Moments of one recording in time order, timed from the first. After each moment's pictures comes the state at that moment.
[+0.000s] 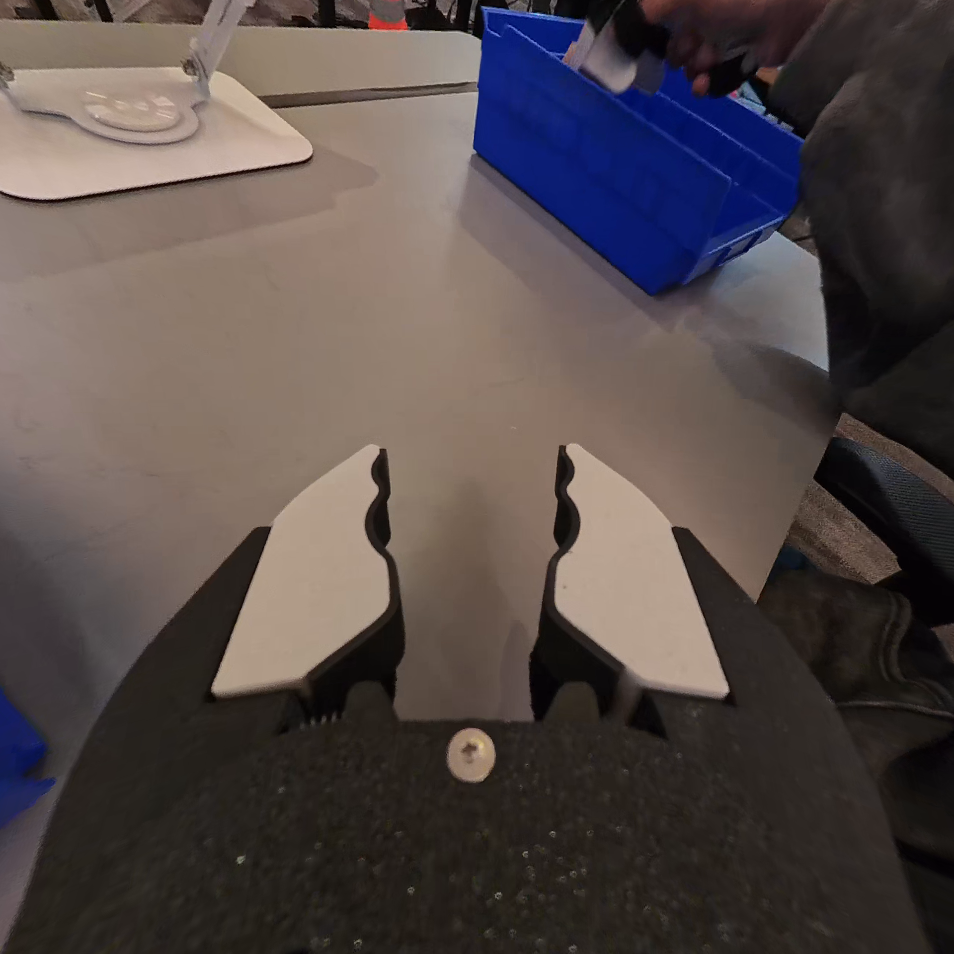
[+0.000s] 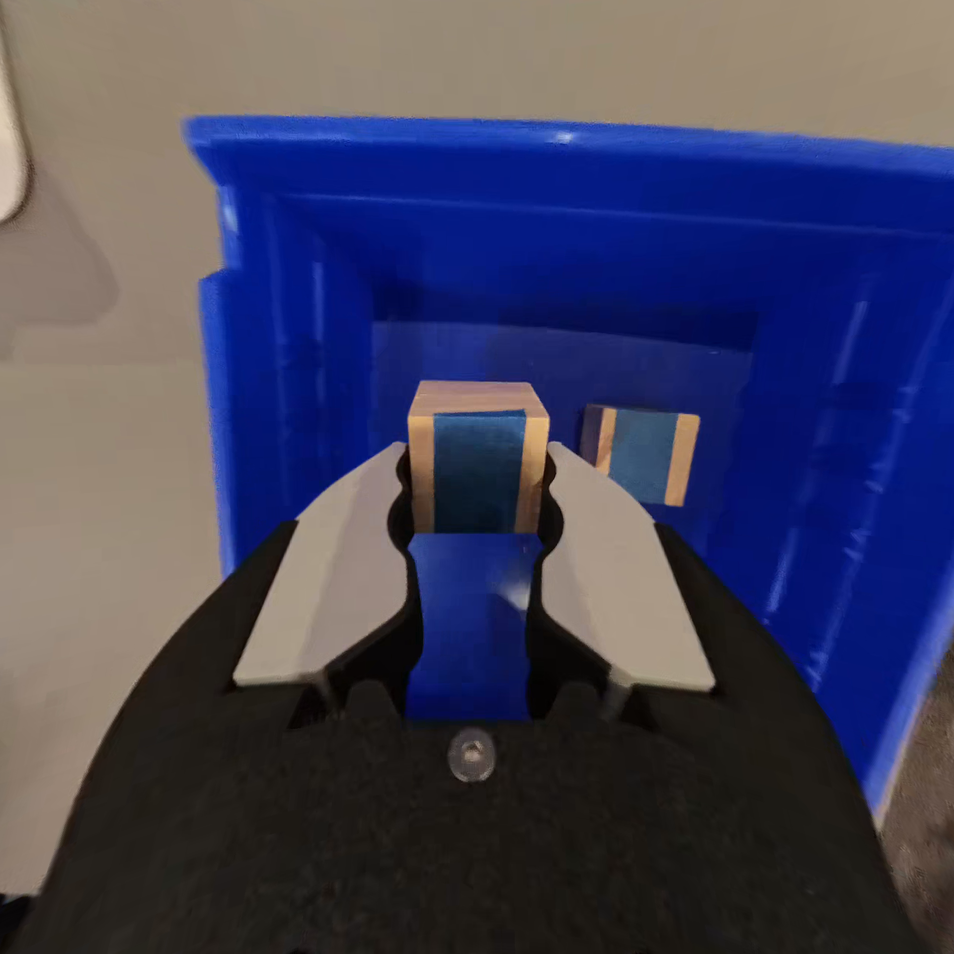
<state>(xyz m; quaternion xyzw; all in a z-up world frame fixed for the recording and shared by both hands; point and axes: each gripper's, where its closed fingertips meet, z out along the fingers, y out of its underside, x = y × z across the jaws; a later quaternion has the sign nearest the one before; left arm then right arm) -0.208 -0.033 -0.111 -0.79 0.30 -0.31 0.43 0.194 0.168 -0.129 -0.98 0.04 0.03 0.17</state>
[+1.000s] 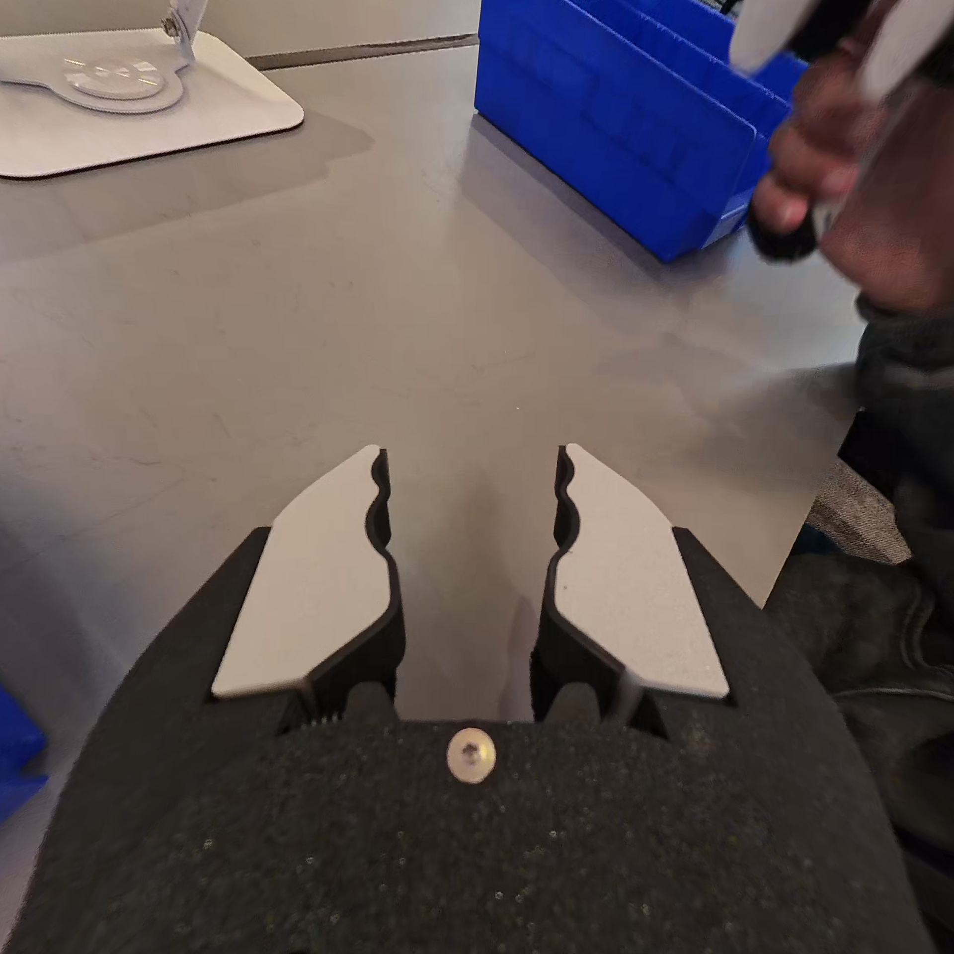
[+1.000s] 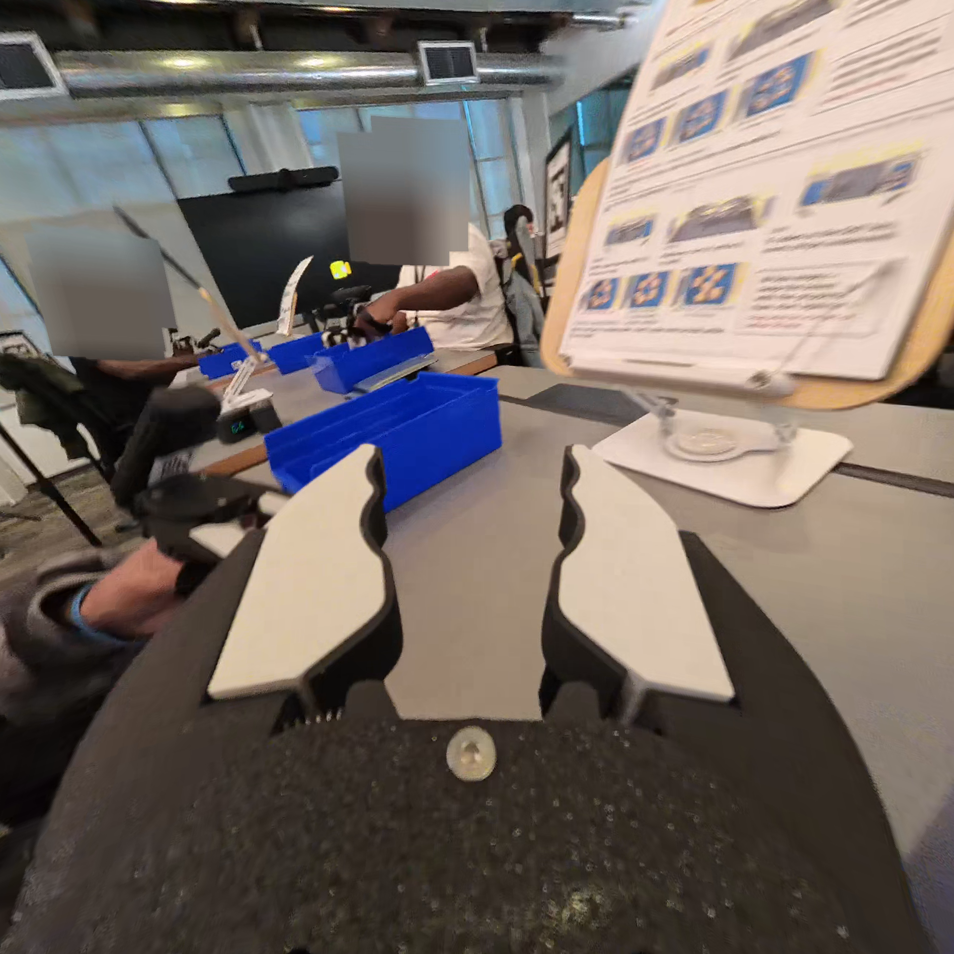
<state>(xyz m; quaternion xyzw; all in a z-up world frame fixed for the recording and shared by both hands) -0.206 -0.036 -0.122 -0.80 0.32 -0.29 0.42 -0.044 0.007 0.002 -0.64 -0.21 0.38 0.63</state>
